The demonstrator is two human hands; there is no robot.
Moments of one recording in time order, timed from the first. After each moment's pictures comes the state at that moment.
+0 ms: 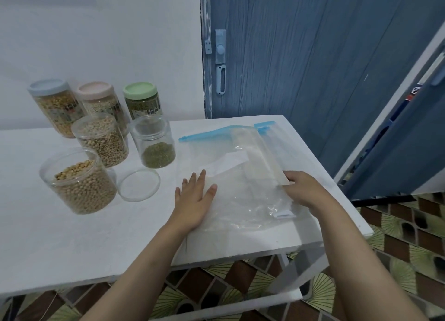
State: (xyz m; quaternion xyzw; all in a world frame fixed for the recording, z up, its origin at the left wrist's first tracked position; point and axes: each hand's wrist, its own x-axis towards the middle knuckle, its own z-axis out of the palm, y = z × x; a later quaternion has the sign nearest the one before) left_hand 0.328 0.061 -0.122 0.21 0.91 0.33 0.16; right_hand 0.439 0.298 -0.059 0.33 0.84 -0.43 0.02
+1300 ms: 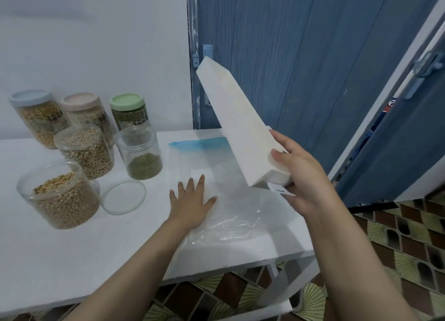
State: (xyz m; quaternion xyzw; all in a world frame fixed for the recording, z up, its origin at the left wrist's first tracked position) left_hand 0.310 0.100 -0.118 0.24 0.95 0.13 0.14; right_hand 0.454 0.262 0.023 0.20 0.64 -0.72 -0.16
